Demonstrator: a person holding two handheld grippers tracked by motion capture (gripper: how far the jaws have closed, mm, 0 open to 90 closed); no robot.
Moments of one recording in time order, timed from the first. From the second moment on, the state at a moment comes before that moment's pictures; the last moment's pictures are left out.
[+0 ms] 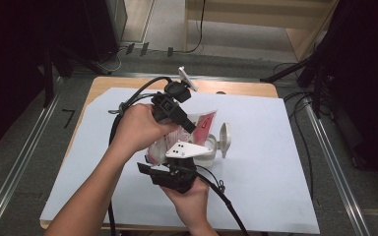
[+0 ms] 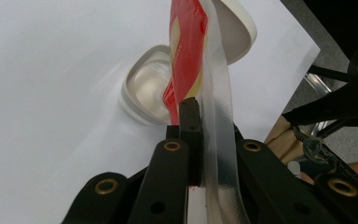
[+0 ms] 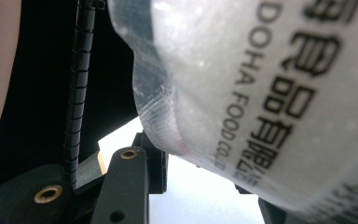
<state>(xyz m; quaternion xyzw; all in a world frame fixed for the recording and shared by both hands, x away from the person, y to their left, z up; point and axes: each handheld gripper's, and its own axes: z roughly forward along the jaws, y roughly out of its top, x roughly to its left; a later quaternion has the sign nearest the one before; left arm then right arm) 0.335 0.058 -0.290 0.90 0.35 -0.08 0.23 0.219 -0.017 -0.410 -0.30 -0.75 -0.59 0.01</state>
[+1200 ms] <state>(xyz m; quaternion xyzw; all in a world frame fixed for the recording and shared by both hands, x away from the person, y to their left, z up) 0.343 0.043 -0.286 0.91 0.35 -0.08 0.22 0.225 -0.024 -0.406 -0.31 -0.74 -0.60 0.02</state>
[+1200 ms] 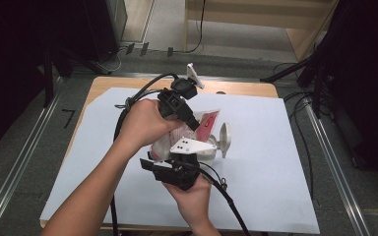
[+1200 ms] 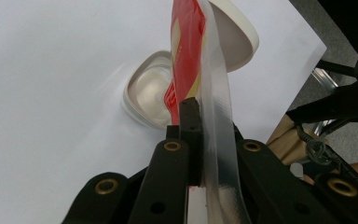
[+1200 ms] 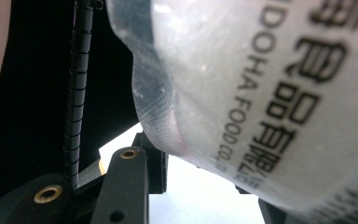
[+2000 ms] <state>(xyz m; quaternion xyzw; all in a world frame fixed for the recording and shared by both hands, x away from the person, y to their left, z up) 0.347 0.036 -0.293 0.91 0.35 -0.08 0.22 0.228 -0.030 -0.412 -0.32 -0.74 -0.59 0.02</state>
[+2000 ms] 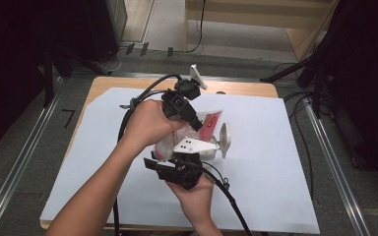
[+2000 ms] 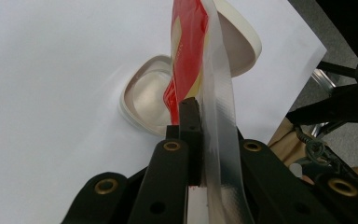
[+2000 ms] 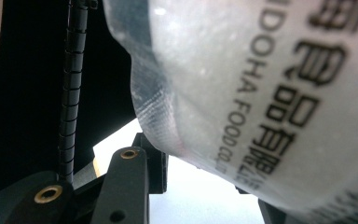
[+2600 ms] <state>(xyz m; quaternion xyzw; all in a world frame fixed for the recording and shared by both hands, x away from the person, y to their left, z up) 0.350 0.038 -0.295 0.90 0.37 -0.09 0.22 0.228 -0.031 -0.416 -0.32 -0.74 -0.60 0.01</state>
